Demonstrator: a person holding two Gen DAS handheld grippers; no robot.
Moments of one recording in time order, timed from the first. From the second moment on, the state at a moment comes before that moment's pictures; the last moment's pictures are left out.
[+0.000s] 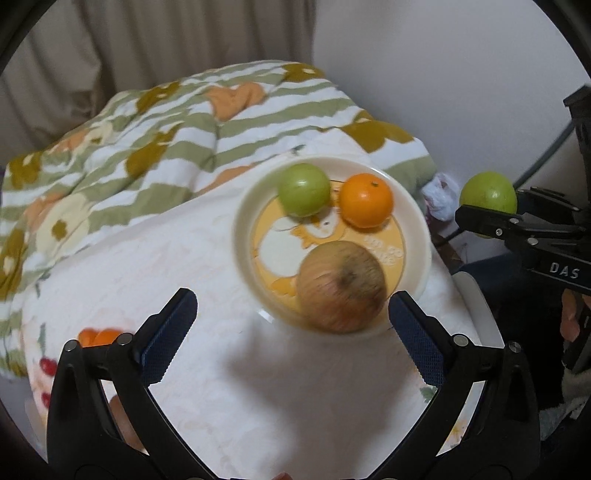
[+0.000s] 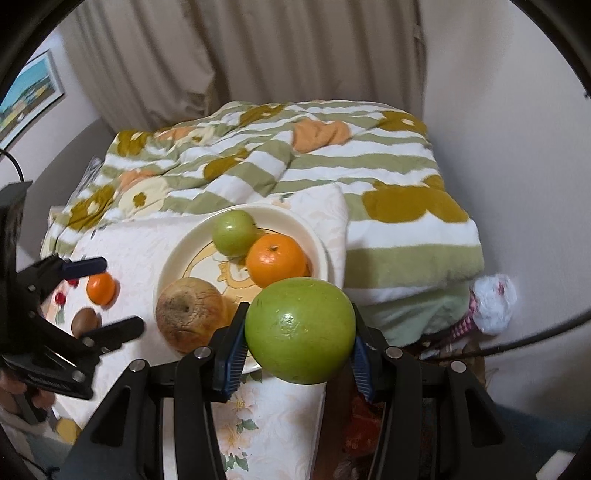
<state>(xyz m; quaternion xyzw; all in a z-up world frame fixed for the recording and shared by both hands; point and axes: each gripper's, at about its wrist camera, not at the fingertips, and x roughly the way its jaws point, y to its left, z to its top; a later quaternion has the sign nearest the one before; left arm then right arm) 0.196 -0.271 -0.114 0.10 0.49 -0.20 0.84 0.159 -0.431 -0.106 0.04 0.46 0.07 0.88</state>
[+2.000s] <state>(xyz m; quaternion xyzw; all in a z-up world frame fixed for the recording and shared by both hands) 0.054 -0.099 -0.059 0.00 0.44 0.06 0.89 0.153 -0.377 -0.071 -0.06 0.39 0.21 0.89</state>
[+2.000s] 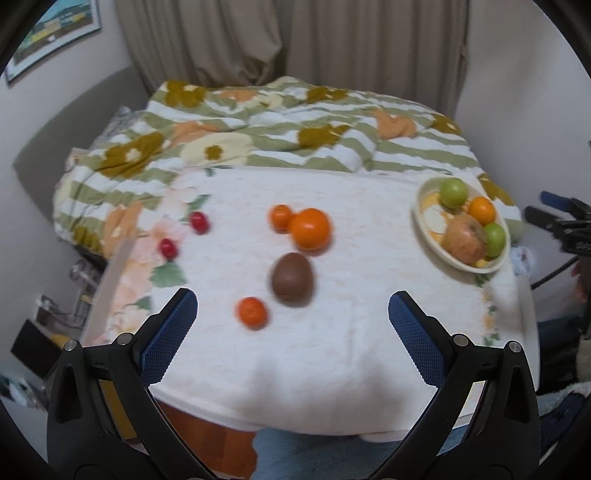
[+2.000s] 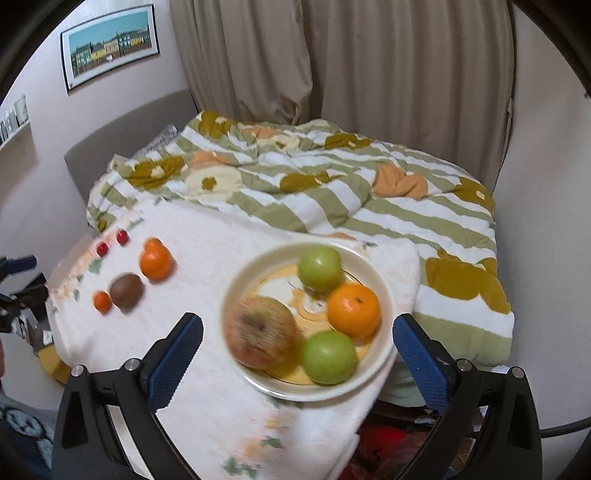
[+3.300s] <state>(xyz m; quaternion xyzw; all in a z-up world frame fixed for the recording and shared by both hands) 0.144 0.154 -0.124 0.03 0.50 -0.13 0.86 0.118 -0.092 -0.133 0.06 0.51 0.03 0.86</state>
